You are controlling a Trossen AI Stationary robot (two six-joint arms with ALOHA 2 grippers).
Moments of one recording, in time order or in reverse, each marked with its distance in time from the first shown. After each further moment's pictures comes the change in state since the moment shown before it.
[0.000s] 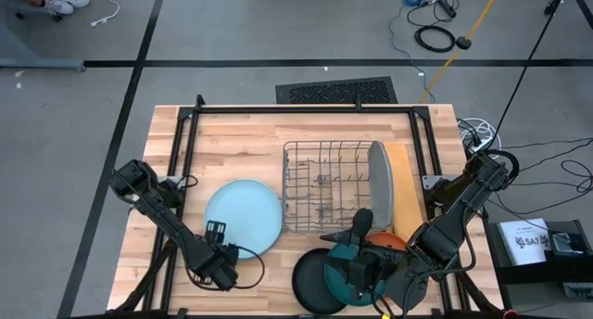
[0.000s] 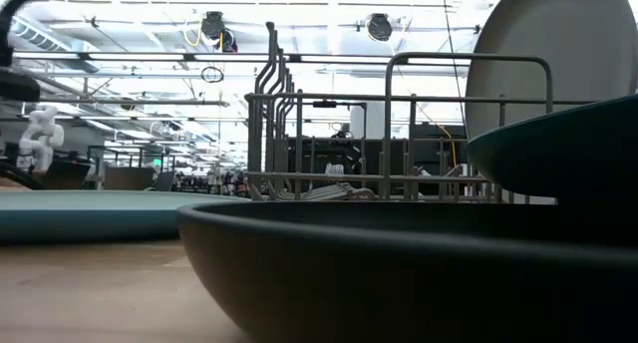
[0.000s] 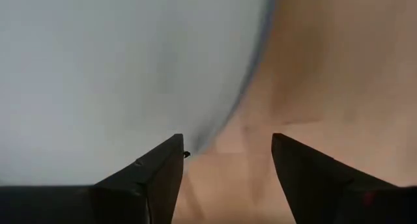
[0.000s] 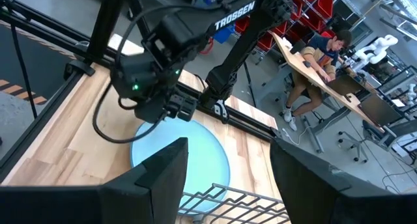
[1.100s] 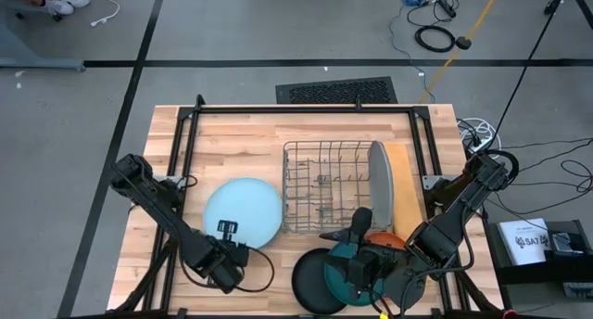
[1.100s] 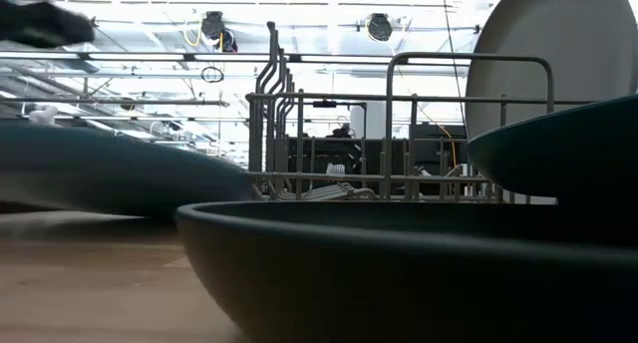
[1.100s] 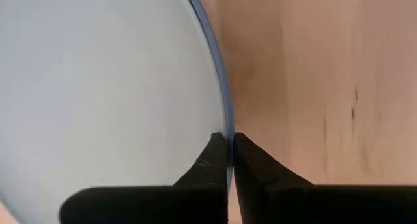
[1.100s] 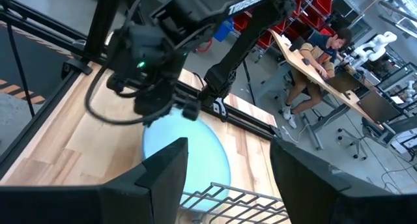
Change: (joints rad) left arm 0.040 -0.068 0.126 0.062 -0.217 0.004; right arm -0.007 0.000 0.001 -0.008 0.000 0.009
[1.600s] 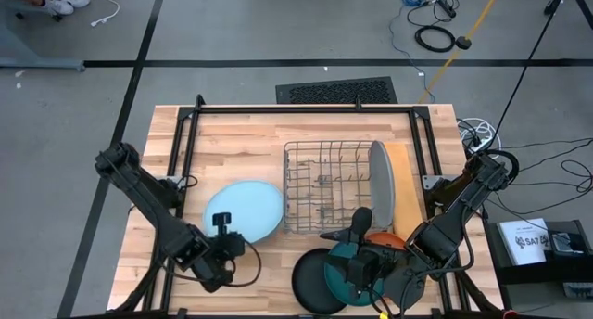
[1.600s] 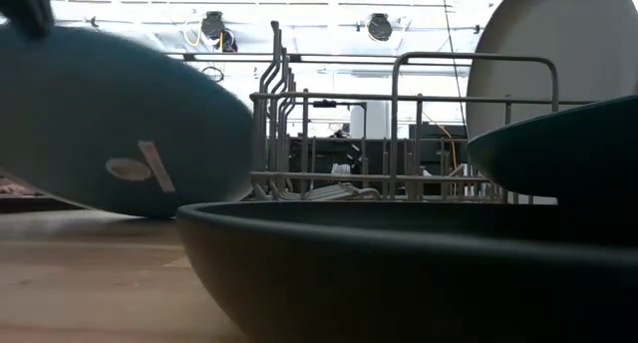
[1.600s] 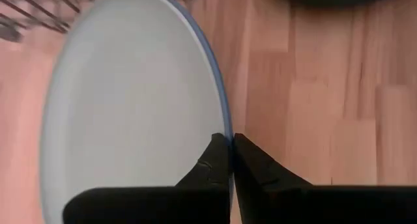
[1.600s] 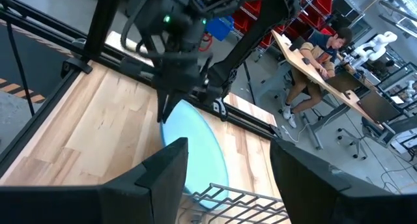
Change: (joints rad) left arm -0.044 -0.166 0.004 0.067 -0.276 -0.172; right arm 0.000 0.000 0.000 -0.005 0.000 0.001
